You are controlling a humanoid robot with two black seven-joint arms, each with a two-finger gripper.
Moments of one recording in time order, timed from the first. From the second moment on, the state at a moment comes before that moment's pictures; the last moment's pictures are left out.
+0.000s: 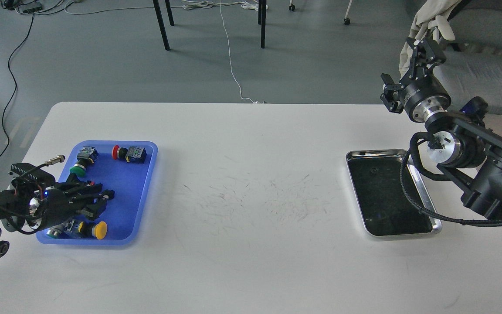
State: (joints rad) left arm -0.61 0.73 -0.21 -0.80 1.79 0.09 -0.49; right arm 0.92 -0.41 0.37 0.75 0.12 0.00 0.40
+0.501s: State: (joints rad) left arm -0.62 0.76 -0.20 -0.82 1.78 0.09 -0.49; right arm 0.92 -0.41 0.36 0.75 0.12 0.00 0.40
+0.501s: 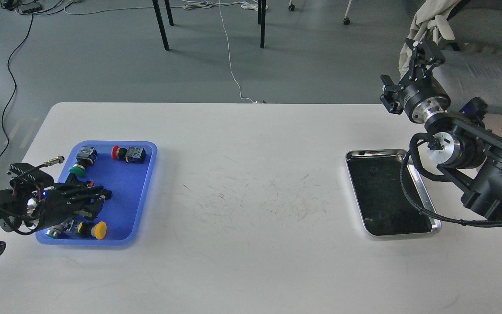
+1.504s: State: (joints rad) left arm -0.94 0.79 -0.21 -1.07 1.62 -0.07 -0.49; right arm 0.91 -0.42 0.36 0.76 0.12 0.00 0.40
